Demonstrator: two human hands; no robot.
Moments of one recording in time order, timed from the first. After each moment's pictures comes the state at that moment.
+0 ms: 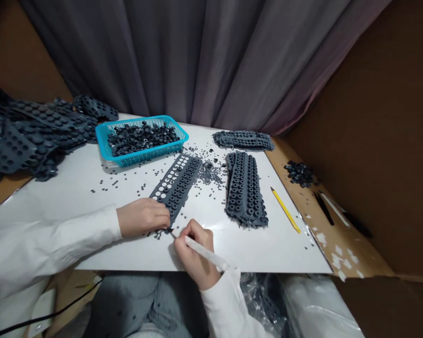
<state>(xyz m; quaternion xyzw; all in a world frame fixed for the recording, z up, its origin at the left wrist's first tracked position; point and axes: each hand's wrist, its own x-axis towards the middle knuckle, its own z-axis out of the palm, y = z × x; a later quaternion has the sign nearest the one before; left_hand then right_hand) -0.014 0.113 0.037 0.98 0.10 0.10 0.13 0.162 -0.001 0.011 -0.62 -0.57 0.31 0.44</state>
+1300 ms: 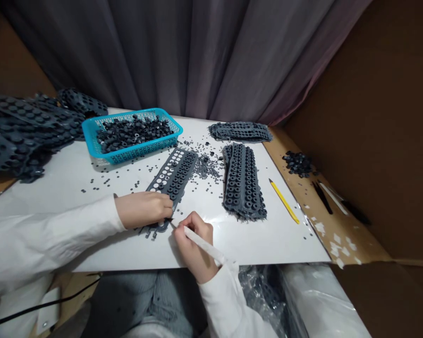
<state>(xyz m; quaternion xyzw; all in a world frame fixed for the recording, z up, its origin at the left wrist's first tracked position) 0.018 0.117 0.069 0.99 0.12 -0.09 0.06 0.161 0.001 0.012 -0.65 -0.51 0.33 0.46</state>
